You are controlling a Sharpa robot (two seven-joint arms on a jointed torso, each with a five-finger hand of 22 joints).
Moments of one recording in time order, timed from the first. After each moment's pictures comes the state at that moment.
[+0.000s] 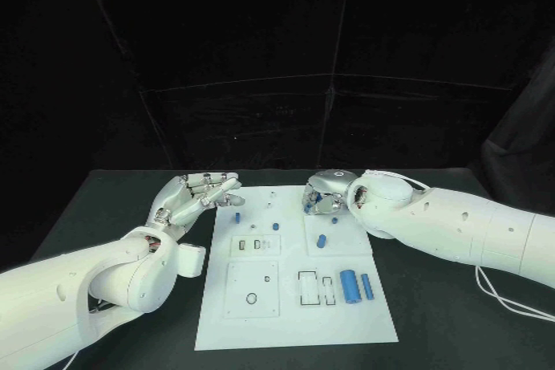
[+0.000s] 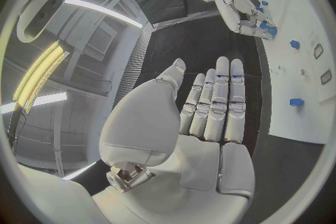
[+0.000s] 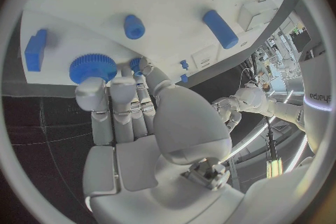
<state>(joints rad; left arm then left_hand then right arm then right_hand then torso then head) 1.17 -0.91 -0.09 1.69 -0.03 -0.43 0.61 1.33 -0.02 0.13 0.10 0.06 0.95 0.22 0.11 0.07 1.04 0.16 0.12 0.07 1.17 0.10 0.21 0.17 0.17 0.98 0.21 0.28 0.11 1.23 -0.65 -0.03 1.25 -1.64 -0.15 -0.05 1.33 0.11 0.09 -0.29 0.12 1.02 0.15 0.07 0.07 1.15 0.09 0.07 0.06 1.47 0.00 1.04 0.74 0.12 1.22 0.11 1.28 0.98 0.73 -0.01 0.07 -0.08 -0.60</state>
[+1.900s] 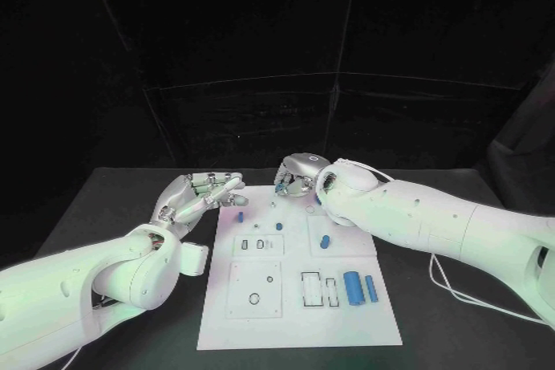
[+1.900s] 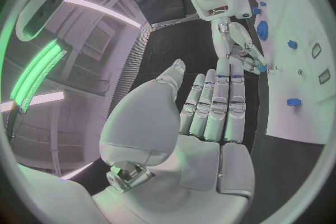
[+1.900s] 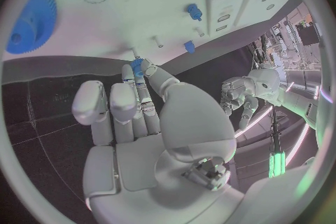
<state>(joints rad) 1.18 -0.91 -0.09 1.68 -0.04 -0.42 0.59 1.33 -0.01 0.13 0.09 0.06 0.95 0.22 0.11 0.07 1.04 0.16 0.11 0.07 1.16 0.11 0.19 0.18 0.17 0.99 0.21 0.27 0.10 1.24 -0.42 0.01 1.04 -1.57 -0.27 -0.06 1.24 0.05 0.35 -0.23 0.07 1.07 0.15 0.06 0.06 1.19 0.09 0.06 0.06 1.47 0.00 1.18 0.85 0.11 1.25 0.12 1.37 1.10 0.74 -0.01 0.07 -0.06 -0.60</state>
